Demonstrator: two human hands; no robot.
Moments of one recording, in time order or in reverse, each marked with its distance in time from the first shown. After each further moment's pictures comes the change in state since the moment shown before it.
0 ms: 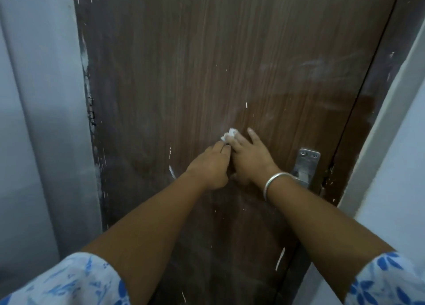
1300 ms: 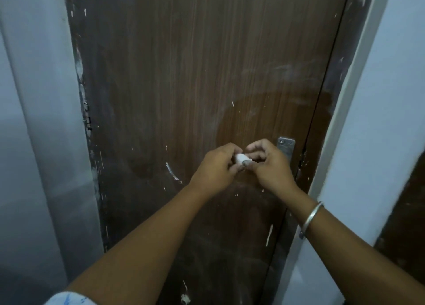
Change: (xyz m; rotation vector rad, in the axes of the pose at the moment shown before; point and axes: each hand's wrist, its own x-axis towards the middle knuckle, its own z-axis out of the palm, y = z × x) left_hand -0.059 0.044 -0.011 -0.545 0.298 0.094; right_hand -0.119 -0.015 -0.052 1.547 0.409 0.547
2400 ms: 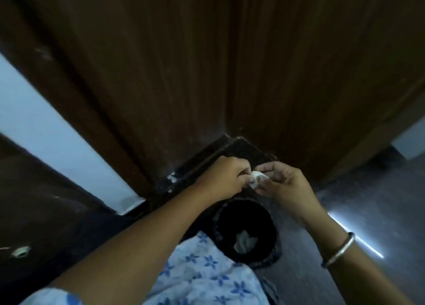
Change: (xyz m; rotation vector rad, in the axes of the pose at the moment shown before) left_hand -0.408 0.327 0.292 -0.318 -1.430 0.445; right_hand -0.644 0.035 -0.217 0.214 0.882 0.968
